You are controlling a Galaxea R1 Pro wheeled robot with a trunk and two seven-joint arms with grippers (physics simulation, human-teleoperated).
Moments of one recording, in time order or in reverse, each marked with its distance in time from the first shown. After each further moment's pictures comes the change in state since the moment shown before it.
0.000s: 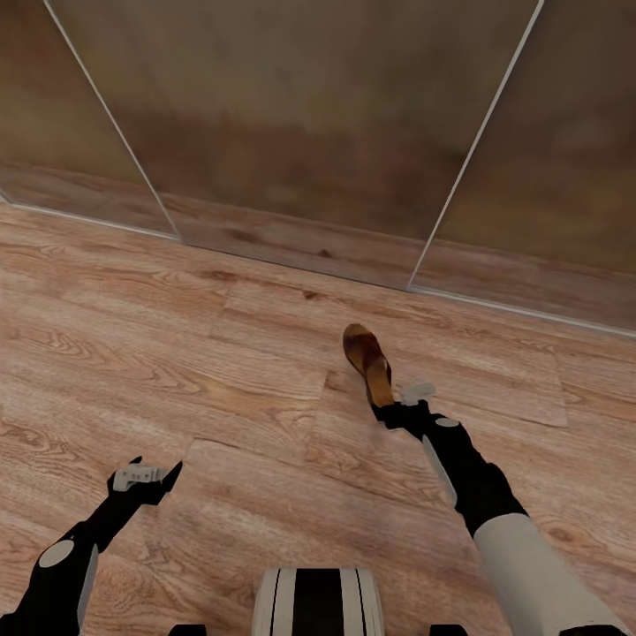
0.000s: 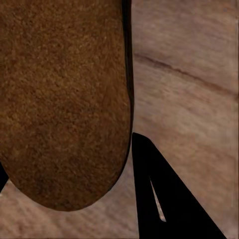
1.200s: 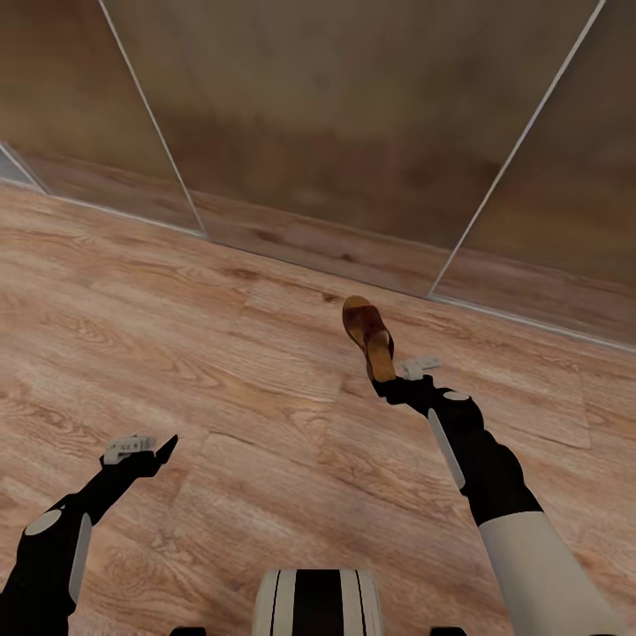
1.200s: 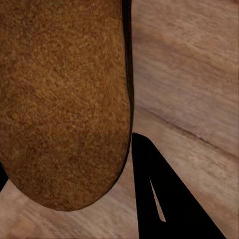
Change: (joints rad) left arm 0.003 -0.011 -0.046 -0.243 0.141 0.302 0.004; right arm 0.000 -0.001 -0.001 -0.276 -0.005 0.215 0.003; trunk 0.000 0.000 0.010
